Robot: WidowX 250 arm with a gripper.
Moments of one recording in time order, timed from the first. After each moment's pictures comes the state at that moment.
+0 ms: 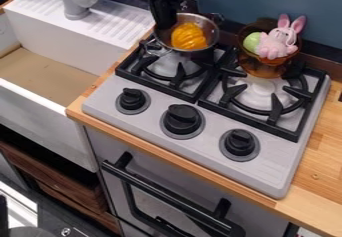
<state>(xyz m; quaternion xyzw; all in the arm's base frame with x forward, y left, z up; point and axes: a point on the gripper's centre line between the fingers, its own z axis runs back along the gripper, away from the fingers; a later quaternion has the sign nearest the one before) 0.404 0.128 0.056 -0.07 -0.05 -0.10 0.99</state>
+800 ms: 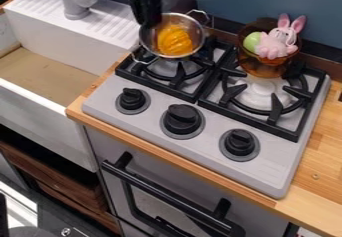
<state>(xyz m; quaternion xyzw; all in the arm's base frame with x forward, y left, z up) 0.398 0.142 0.068 -0.08 -0.03 -0.13 0.99</state>
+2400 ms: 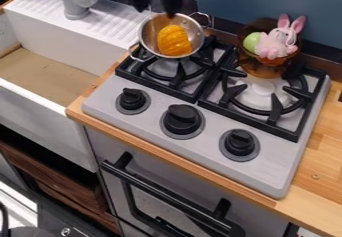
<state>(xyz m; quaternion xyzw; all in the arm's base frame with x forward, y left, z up) 0.357 0.074 0.118 -0.06 -0.12 -0.05 0.99</state>
